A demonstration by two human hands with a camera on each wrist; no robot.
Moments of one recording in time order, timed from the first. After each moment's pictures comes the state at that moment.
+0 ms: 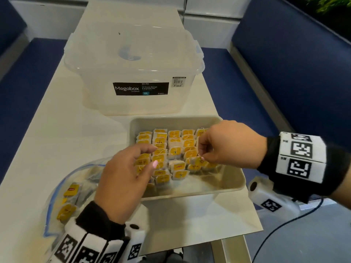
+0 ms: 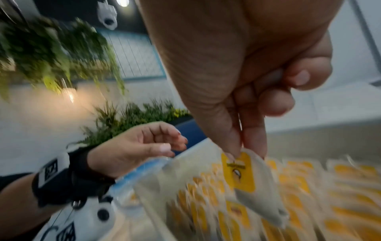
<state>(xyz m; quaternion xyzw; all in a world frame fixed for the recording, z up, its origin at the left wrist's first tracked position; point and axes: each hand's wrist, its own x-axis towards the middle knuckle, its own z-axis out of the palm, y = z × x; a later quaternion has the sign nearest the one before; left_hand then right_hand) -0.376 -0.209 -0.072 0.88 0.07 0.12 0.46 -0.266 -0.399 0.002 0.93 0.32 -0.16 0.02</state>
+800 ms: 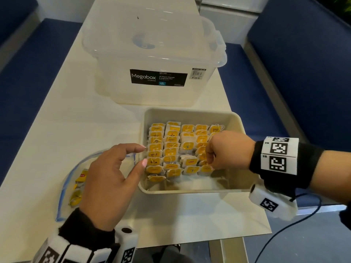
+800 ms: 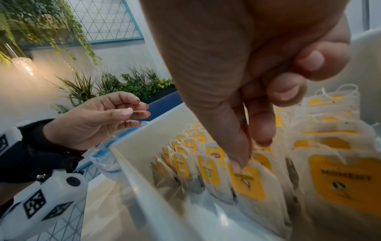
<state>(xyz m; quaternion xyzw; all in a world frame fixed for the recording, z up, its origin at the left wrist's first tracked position) -0.405 -0.181 -0.079 0.87 0.14 0.14 0.44 -0.248 -0.384 -0.054 0.91 0.32 -0.27 0.08</state>
